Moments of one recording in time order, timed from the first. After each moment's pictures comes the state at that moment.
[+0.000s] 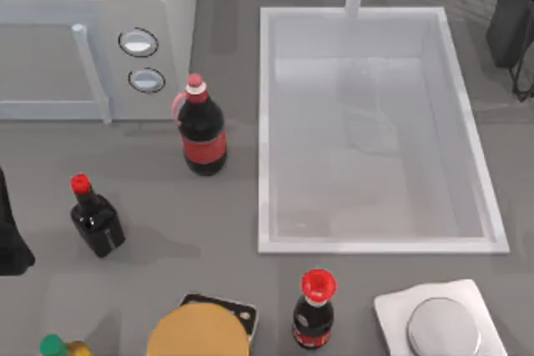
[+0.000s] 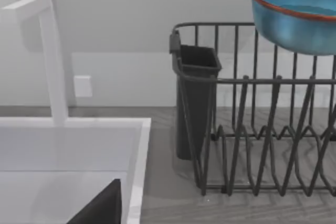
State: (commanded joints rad) left arm 0.00 0.00 0.00 0.00 0.00 0.00; right arm 0.00 0.00 0.00 0.00 0.00 0.00
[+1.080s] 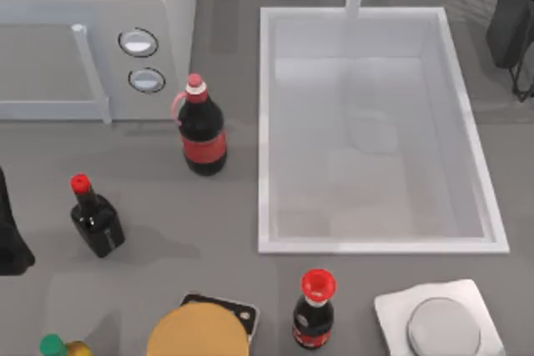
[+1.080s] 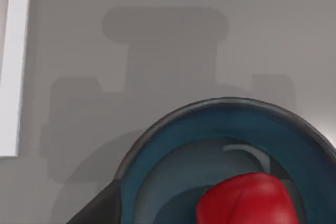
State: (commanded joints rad) left arm 0.00 0.00 0.00 0.00 0.00 0.00; right arm -0.18 0.82 0.56 -0.62 0.00 -0.18
